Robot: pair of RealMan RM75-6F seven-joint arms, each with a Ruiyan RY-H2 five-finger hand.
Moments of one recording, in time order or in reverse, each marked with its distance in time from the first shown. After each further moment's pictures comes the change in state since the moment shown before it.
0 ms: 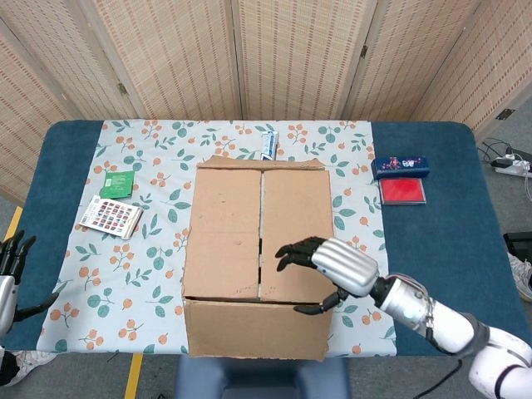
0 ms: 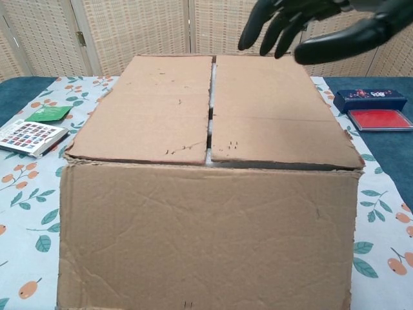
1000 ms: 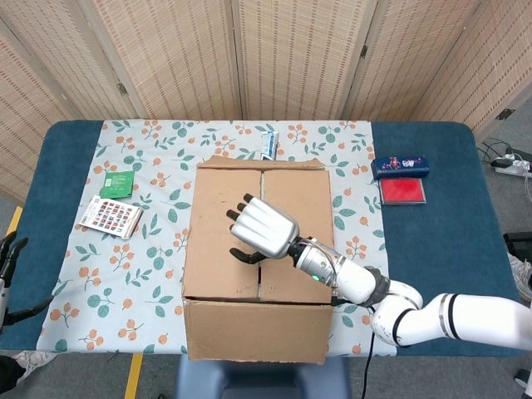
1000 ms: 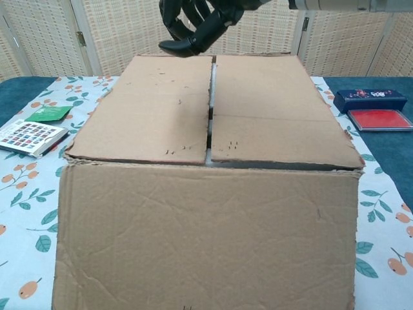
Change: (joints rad) left arm 0.013 0.026 0.010 0.016 0.022 0.014 -0.091; right arm 0.289 -0.327 0.157 0.195 0.388 -0.119 -0.930
